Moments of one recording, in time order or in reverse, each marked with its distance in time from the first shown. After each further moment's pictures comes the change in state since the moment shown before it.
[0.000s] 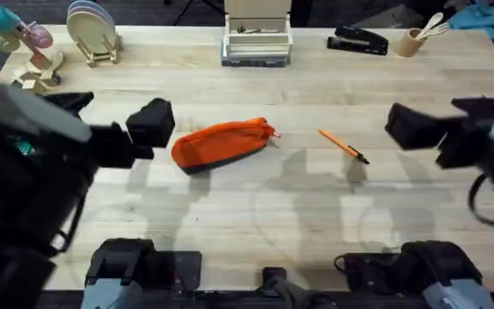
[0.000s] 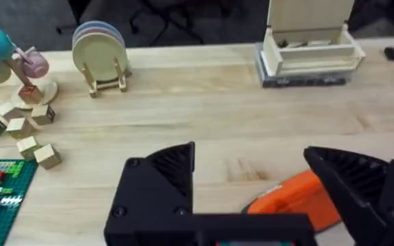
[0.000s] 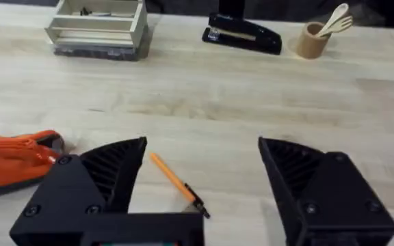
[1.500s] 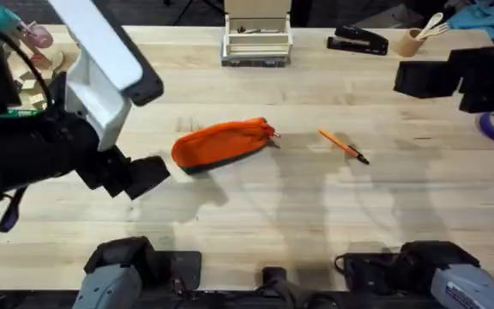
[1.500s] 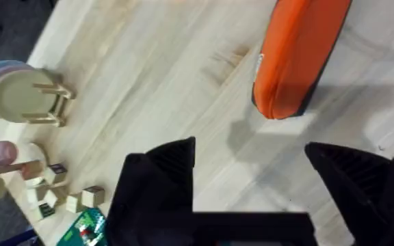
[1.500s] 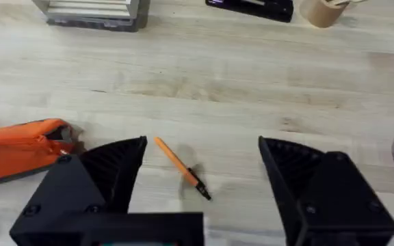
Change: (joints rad) left arm 0.187 0.394 0.298 -0.513 0.290 1.025; right arm 0.000 0.454 0.440 -0.261 -0.003 0.000
